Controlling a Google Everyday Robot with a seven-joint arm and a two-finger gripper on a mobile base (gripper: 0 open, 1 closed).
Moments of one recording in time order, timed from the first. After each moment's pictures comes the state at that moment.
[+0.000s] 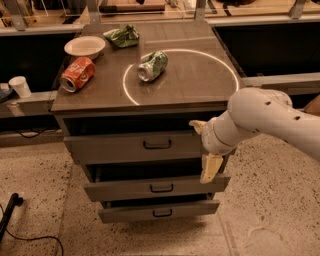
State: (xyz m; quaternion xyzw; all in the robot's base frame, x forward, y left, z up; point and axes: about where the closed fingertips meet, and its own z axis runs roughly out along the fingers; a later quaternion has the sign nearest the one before) arm 0.538 -0.124 0.696 -0.74 0.64 0.02 0.23
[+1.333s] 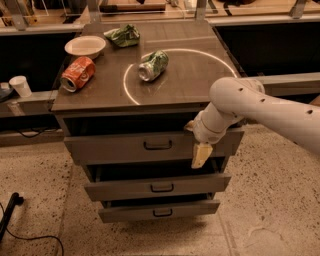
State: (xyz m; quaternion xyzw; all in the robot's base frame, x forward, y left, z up) arm 0.585 -0.114 0.661 -0.74 0.64 0.05 0.17
